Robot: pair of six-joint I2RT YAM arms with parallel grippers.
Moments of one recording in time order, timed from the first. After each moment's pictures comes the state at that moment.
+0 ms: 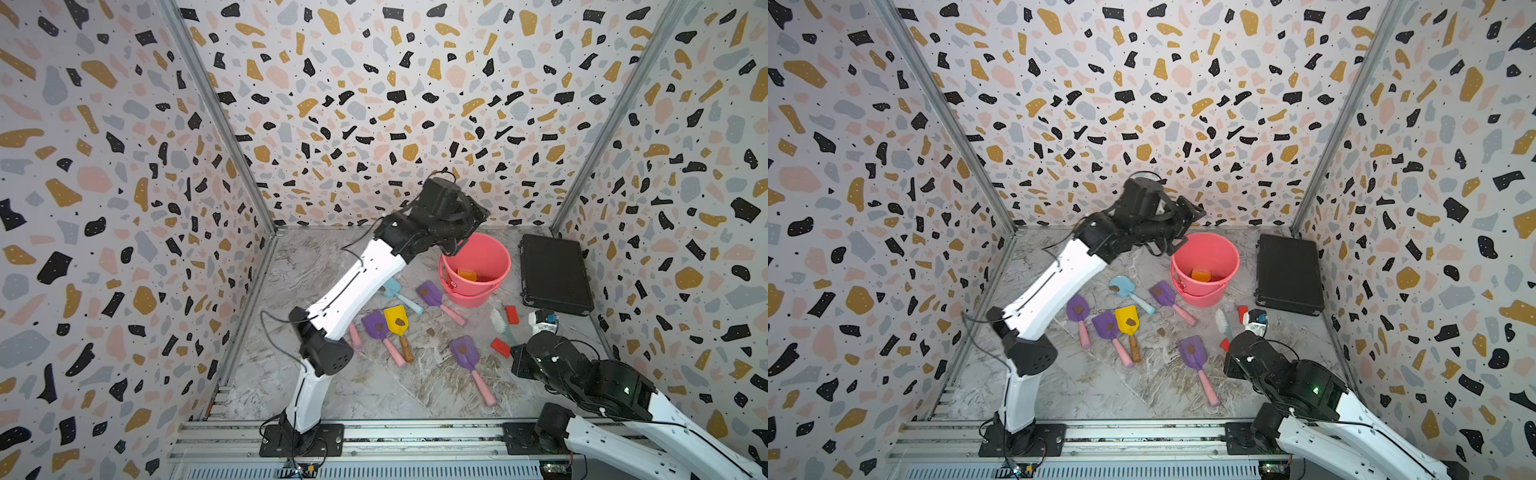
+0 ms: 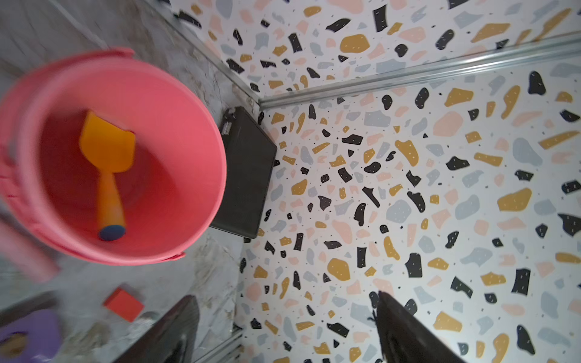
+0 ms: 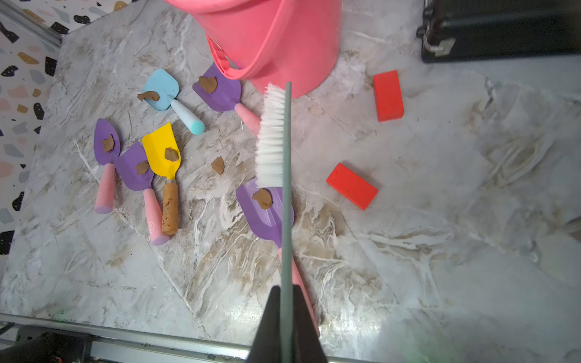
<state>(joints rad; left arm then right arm) -0.82 1.94 2.40 -0.90 0.08 -1.23 0.94 0.60 0.86 -1.14 0.37 0.87</state>
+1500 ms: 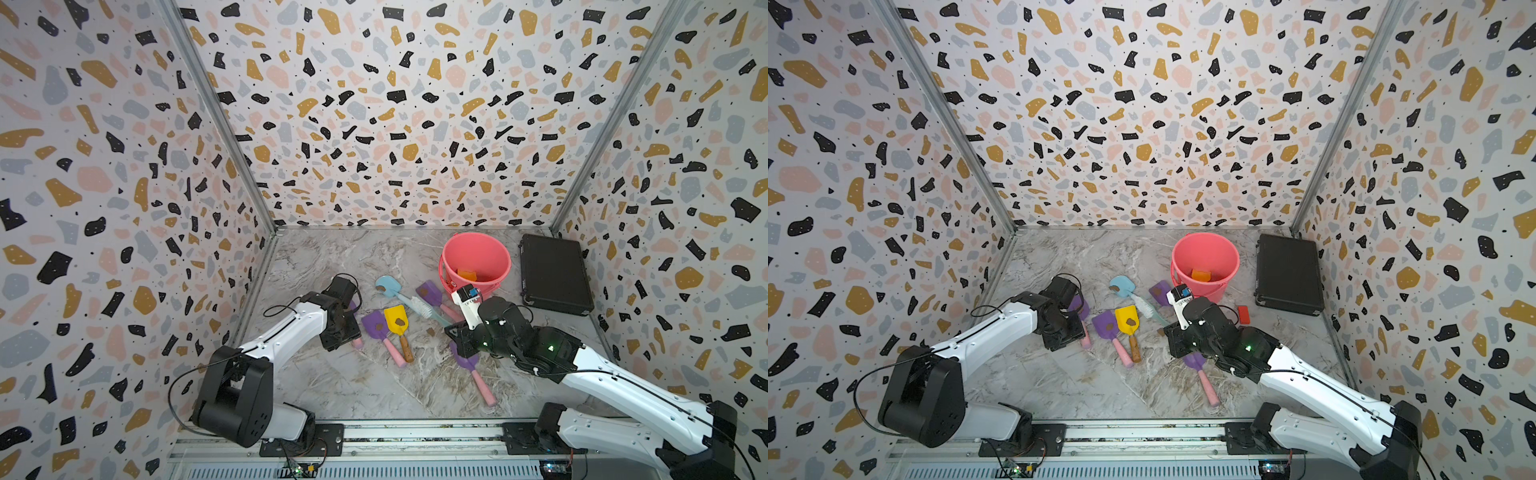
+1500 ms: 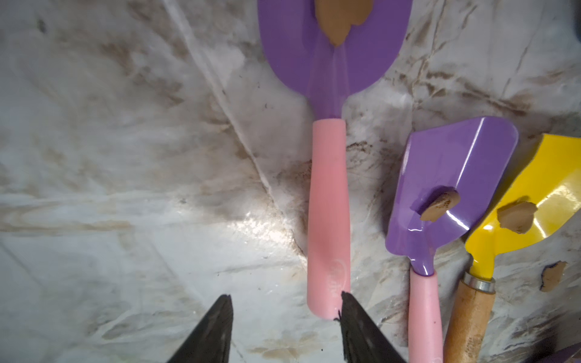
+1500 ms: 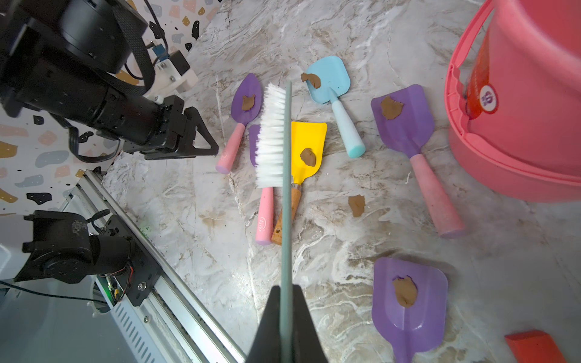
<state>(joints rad) -0.34 1.42 0.87 -0.84 0.05 -0.75 0.93 0.99 0.90 -0.58 0.00 0.47</state>
